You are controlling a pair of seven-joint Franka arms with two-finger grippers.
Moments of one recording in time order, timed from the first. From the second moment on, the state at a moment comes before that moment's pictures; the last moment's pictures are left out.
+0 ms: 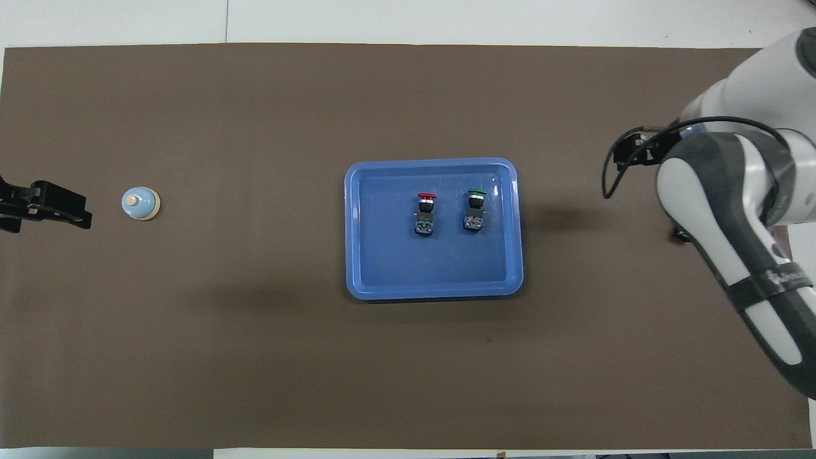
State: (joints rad) left arm 0.00 0.02 0.00 -1.62 0.00 1.49 0.03; right arm -0.13 0.26 0.12 -1.71 -0.07 1.93 0.15
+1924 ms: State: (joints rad) left arm 0.00 0.02 0.00 -1.62 0.00 1.49 0.03; right arm -0.39 0.23 0.14 -2.21 -0.11 2.53 0.05
